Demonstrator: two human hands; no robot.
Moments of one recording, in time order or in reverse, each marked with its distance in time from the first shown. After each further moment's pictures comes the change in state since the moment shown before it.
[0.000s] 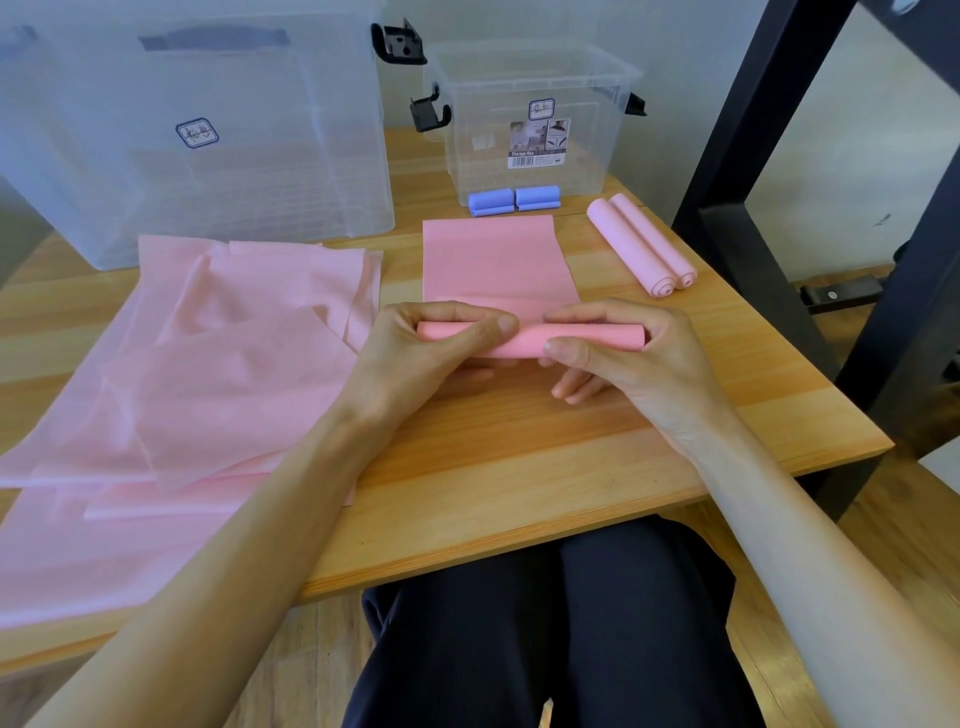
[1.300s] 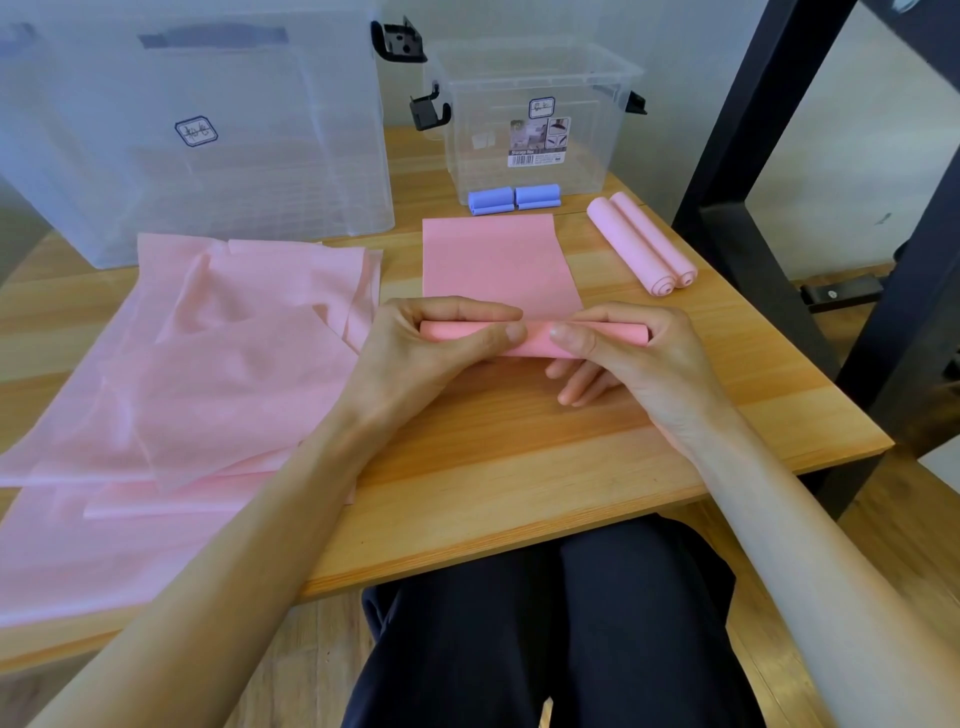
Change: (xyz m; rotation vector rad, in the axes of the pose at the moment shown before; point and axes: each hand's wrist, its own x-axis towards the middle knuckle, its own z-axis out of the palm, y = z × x) left_hand -0.001 -0.001 0.000 0.121 -0.005 0.141; right_hand 0.001 0.002 -0.001 -0.034 0.014 0.030
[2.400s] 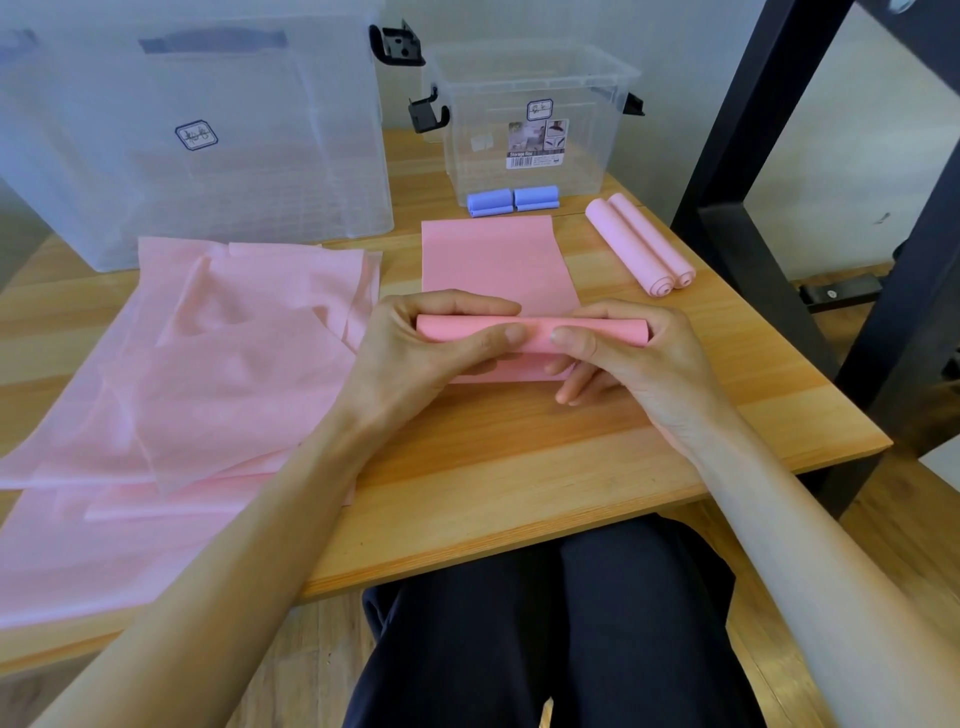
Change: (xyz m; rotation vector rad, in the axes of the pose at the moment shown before) left_hand 0.000 -0.001 -0.001 -0.079 -0.039 0.068; right_hand -0.001 -0.003 0.000 0.053 -0.012 -0.004
